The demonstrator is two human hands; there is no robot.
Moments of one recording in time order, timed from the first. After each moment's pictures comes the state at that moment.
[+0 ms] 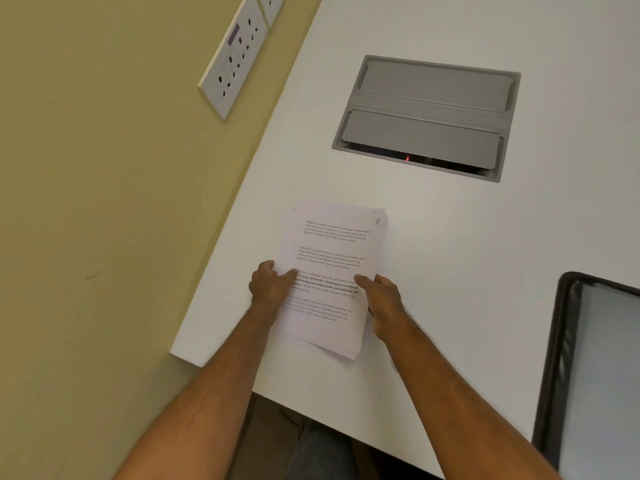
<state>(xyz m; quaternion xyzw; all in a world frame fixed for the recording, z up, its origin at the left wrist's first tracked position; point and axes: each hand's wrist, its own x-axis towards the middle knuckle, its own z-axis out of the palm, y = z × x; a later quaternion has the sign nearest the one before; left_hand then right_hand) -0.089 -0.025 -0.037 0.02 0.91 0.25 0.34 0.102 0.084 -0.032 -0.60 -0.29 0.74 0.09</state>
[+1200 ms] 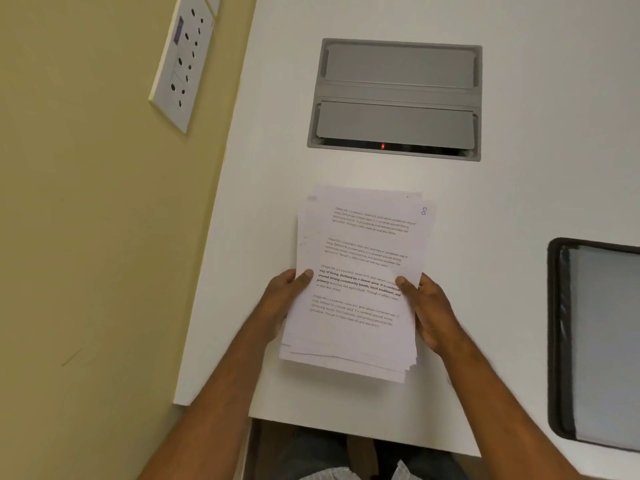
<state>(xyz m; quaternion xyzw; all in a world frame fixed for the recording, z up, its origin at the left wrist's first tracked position) -0.116 -0.014 -0.027 0.05 0.69 0.39 0.61 0.143 0.089 -0.023 -0.54 -0.28 0.76 0.23</state>
